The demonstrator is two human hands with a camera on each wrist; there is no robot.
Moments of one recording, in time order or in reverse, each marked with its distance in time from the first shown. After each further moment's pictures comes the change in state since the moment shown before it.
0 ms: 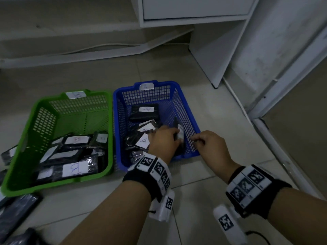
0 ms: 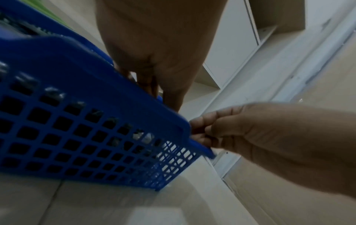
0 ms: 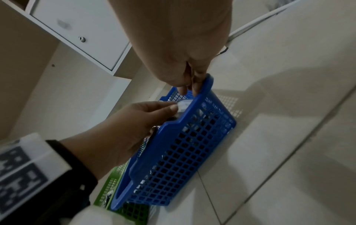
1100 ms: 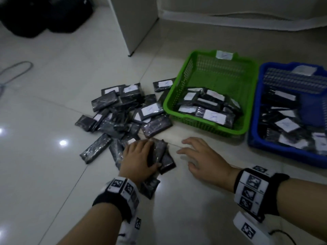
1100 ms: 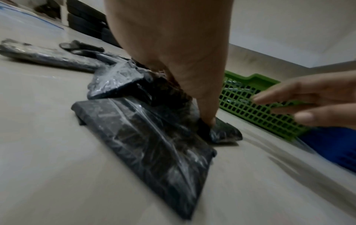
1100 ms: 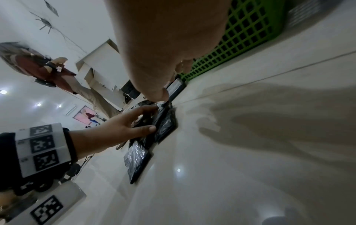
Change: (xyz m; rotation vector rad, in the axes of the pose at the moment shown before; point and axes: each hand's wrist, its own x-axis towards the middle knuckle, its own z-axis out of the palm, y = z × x) left_hand -0.343 -0.279 -0.101 0.300 0.010 -0.619; right_hand -0.143 -0.181 0.219 -0.120 -0.871 -0.864
